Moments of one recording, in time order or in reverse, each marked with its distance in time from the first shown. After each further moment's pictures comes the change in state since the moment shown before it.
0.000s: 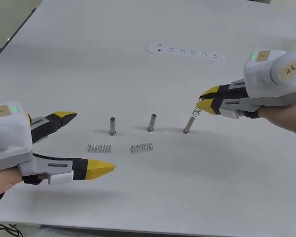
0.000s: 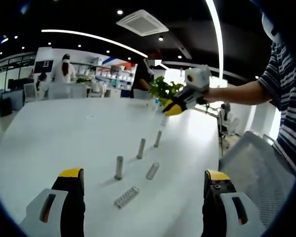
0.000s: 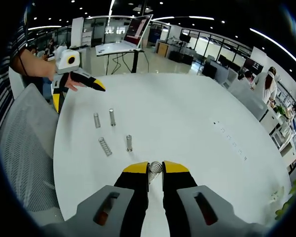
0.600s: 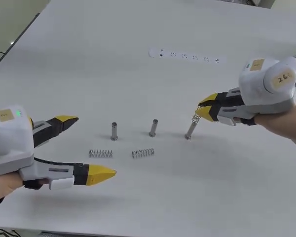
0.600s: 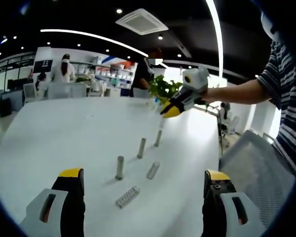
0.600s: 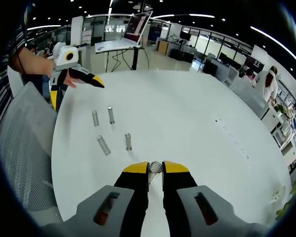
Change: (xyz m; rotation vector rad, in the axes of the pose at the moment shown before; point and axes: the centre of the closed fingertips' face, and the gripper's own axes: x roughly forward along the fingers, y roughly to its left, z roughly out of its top) left arm -0.001 0.001 0.000 0.007 0.013 -0.002; right arm 0.010 0.001 -0.004 0.002 0.019 0.010
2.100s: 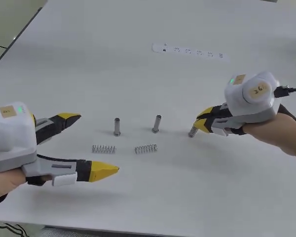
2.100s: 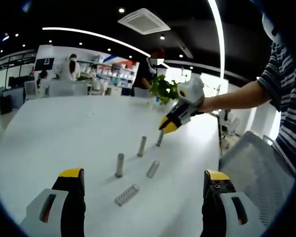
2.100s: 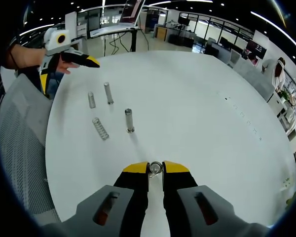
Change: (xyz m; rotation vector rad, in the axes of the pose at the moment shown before) left arm -0.001 0.000 -0.004 -0.020 0.003 0.006; right arm 0.034 0.014 -0.044 0.061 0.118 0.027
